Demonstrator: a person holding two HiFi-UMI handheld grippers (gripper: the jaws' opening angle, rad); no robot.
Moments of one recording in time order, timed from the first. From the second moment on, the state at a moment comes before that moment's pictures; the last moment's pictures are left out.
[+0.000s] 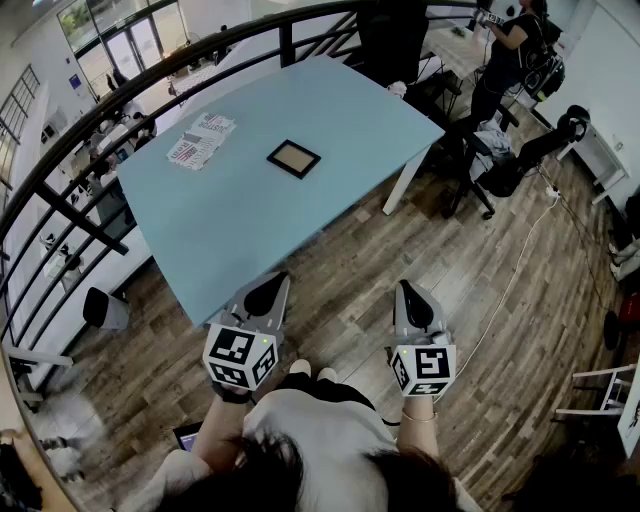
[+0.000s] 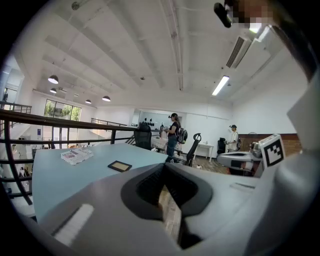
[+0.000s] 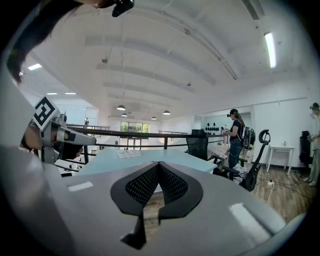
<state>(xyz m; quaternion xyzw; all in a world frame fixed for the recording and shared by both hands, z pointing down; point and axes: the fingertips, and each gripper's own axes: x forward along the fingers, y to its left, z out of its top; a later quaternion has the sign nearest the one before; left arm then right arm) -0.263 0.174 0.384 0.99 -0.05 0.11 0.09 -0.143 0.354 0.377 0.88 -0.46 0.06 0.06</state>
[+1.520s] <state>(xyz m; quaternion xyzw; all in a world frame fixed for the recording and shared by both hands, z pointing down) -0.084 0.057 0.387 0.99 -0.08 0.10 0.07 0.037 0.239 0.373 0.87 -0.49 0.05 0.03</state>
